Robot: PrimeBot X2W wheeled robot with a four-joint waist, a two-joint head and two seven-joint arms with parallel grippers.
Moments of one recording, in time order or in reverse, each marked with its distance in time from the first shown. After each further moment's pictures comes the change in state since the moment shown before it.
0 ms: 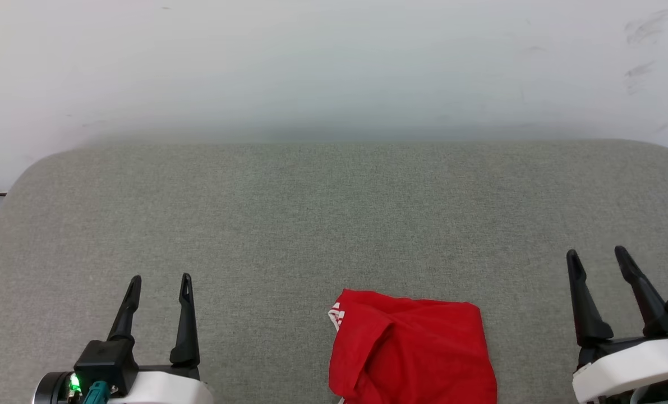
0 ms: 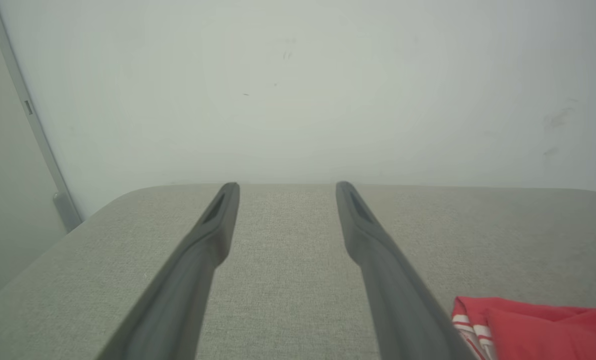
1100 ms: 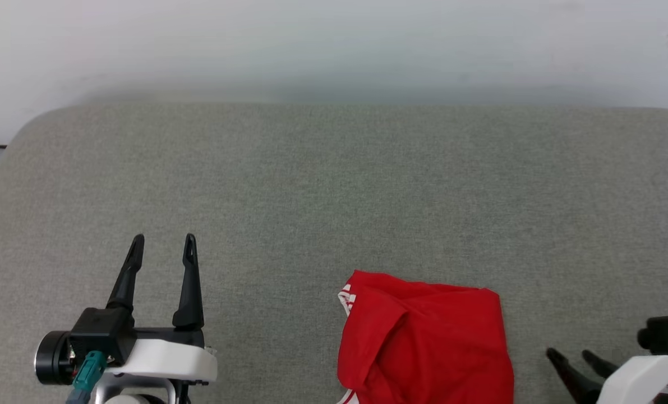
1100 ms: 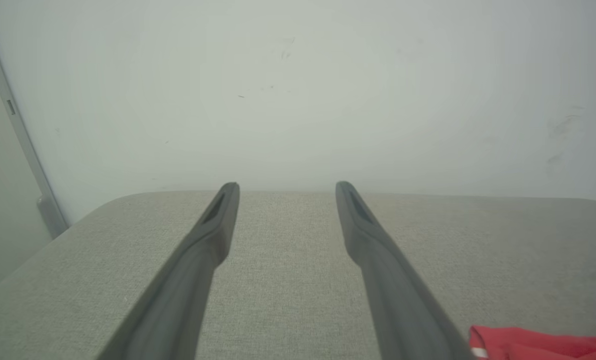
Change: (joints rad) left arm -0.083 -0.066 0.063 0.013 0.050 -0.094 -0.001; right arm 0.060 -0.101 -0.030 0.124 0.319 0.000 0.557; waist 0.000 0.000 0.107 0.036
